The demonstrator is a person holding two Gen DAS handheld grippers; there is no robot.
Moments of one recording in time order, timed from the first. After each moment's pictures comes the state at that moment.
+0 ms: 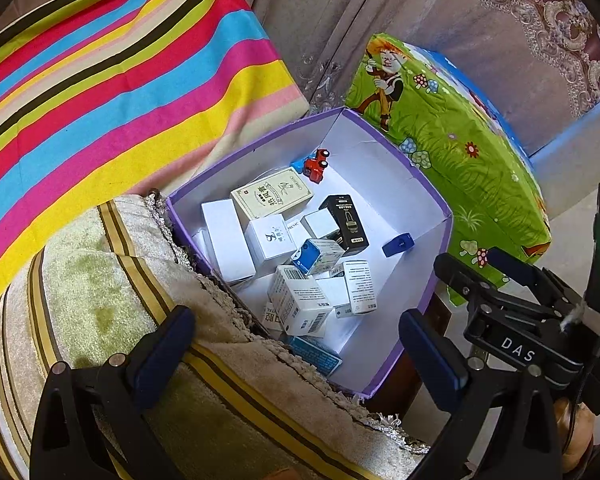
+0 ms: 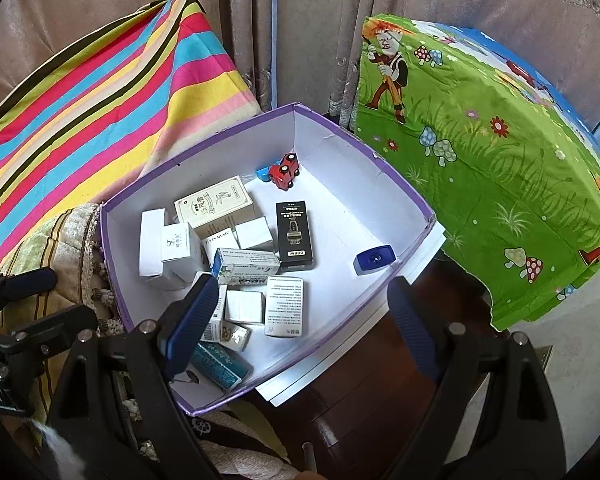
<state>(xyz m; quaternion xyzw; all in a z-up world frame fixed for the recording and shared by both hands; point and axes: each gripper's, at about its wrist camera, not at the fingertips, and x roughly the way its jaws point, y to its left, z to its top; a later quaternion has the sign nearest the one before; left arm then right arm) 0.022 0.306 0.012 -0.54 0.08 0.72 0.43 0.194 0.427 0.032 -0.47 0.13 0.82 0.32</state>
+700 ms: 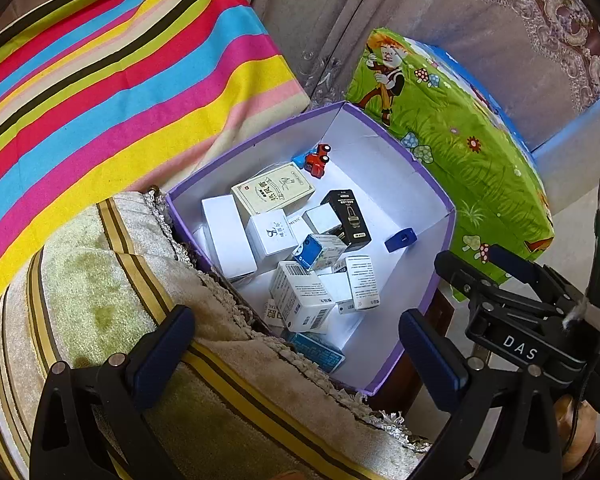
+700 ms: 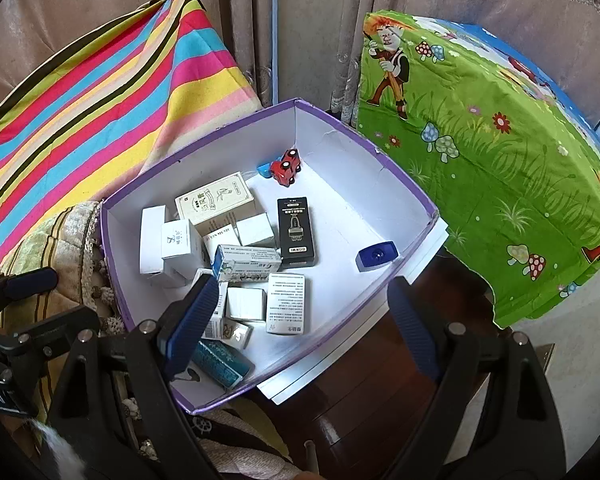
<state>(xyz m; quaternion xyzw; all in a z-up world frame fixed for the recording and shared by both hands) 0.023 0.307 0.010 -0.55 0.09 0.72 0.42 0.195 0.427 0.029 -0.47 0.14 0.81 0.31</state>
